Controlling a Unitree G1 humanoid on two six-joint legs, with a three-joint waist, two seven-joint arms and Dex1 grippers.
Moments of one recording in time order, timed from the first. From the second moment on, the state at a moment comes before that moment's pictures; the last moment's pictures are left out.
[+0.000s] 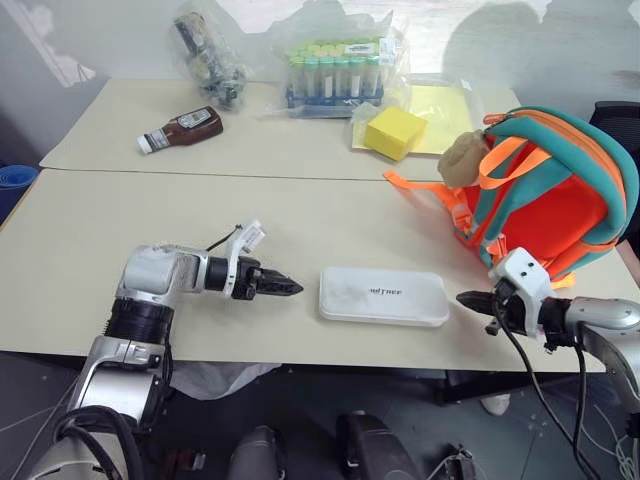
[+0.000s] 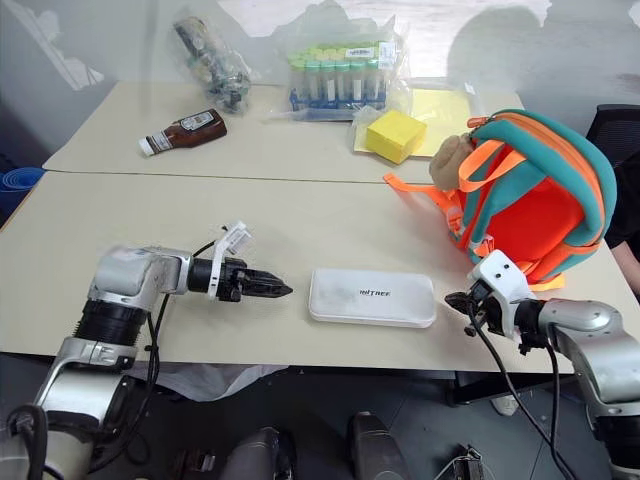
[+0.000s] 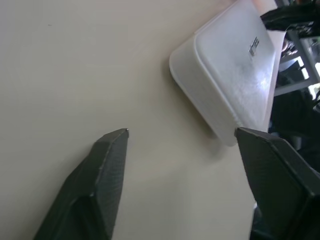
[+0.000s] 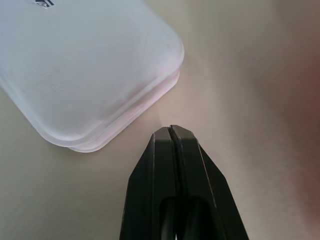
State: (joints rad) left arm -0.78 0.53 -0.08 0.29 -0.37 1.27 -1.06; right arm -0.13 -0.90 -0.13 -0.21 0.37 0.65 0.87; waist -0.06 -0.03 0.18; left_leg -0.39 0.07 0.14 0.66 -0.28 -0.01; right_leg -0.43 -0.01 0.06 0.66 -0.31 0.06
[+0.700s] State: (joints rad) left arm -0.84 0.31 -0.02 0.30 -0.50 1.52 -0.84; right arm -0.11 -0.80 -0.11 -0.20 0.36 0.59 0.86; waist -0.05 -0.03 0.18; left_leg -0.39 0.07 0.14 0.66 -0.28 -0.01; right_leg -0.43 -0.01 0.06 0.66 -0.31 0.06
